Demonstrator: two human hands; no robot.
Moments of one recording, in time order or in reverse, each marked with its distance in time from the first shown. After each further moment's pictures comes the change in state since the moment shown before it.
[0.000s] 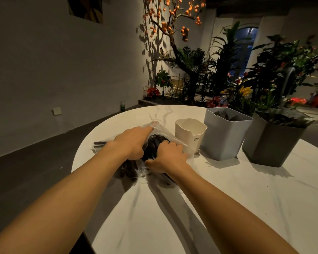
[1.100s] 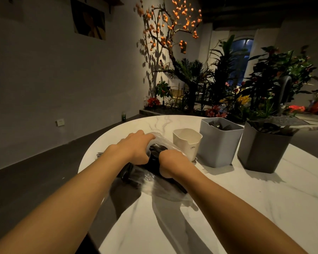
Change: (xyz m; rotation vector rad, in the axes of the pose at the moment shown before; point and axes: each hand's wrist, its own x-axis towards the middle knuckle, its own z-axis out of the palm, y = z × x) left_hand -0.012 0.010 -0.029 -0.060 -0.037 0.012; right_hand -0.025 0.006 -0.044 -0.266 -0.075 -0.267
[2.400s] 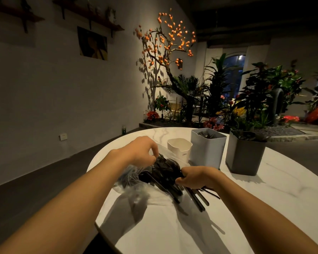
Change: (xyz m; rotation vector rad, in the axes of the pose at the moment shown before) left_hand -0.056 0.041 -0.036 -0.175 0.095 0.136; right_hand -0.072 0.077 -0.013 0.265 -0.303 0.022
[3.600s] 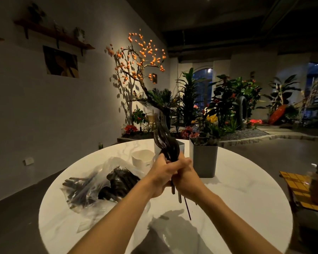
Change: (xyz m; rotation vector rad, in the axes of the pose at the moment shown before) left_hand 0.010 0.187 0.082 -1.284 -0.074 -0.031; right_hand -0.086 0.060 0.006 0.730 0.747 -0.370
